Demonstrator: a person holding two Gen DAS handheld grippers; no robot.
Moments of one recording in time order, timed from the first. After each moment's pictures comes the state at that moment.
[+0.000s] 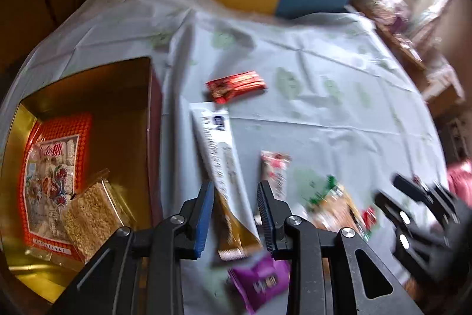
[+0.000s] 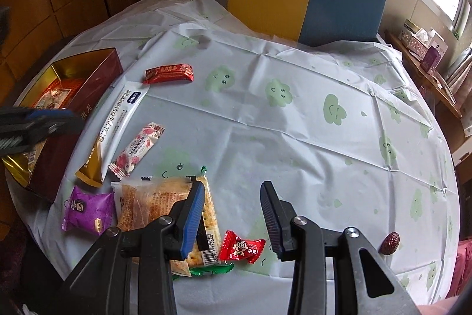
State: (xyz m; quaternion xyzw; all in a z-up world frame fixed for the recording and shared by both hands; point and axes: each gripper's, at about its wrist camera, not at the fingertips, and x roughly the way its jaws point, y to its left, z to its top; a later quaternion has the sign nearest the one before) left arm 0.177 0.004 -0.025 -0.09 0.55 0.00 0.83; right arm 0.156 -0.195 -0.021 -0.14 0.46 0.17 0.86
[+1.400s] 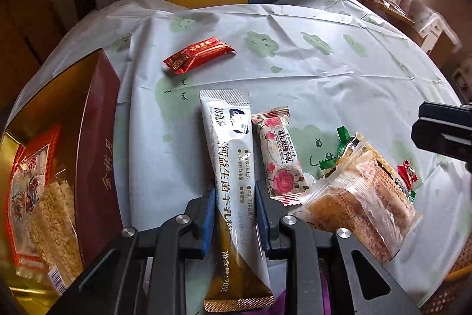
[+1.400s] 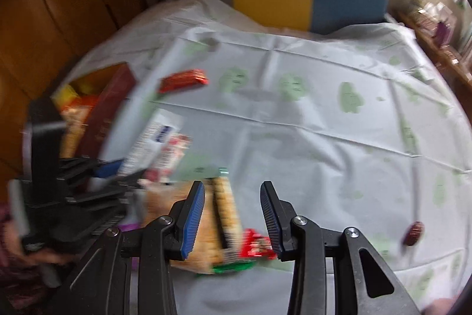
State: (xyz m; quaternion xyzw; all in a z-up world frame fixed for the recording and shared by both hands) left arm 0.130 -0.039 -0.075 0.02 0.51 -0.04 0.86; right arm 0.160 -0.206 -0.015 -0.06 0.48 0.22 0.85
